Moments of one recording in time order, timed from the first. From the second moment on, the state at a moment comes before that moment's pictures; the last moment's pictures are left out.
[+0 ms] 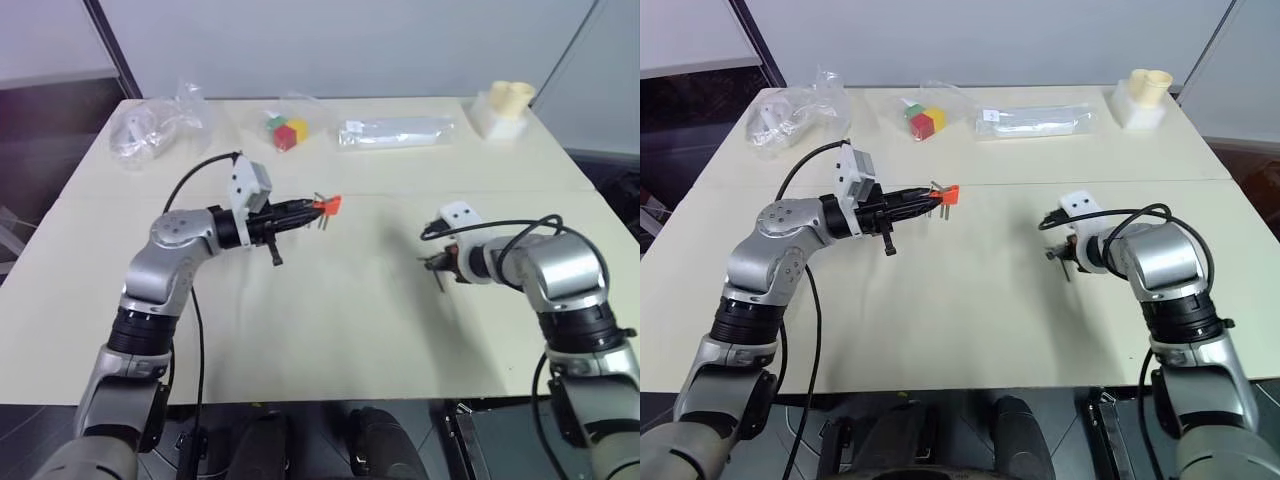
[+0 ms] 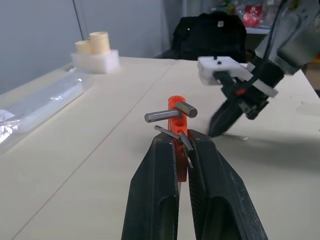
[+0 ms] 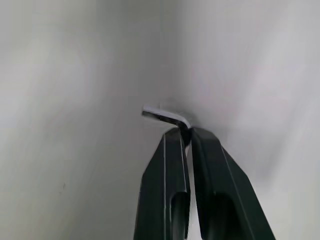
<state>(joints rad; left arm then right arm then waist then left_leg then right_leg) -0.63 0.45 -0.05 0.00 -0.42 0.36 -0.99 -0.64 -0.63 0.05 -0.12 0.28 1.28 0.46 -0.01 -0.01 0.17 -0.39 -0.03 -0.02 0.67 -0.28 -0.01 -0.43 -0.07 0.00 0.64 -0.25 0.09</state>
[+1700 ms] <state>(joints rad) -0.68 0.40 -0.02 0.08 -0.43 0.36 -0.94 -0.61 -0.26 0.00 -0.32 0.38 0.49 0.42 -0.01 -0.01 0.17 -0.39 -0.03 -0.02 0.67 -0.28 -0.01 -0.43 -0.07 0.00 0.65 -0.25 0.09</state>
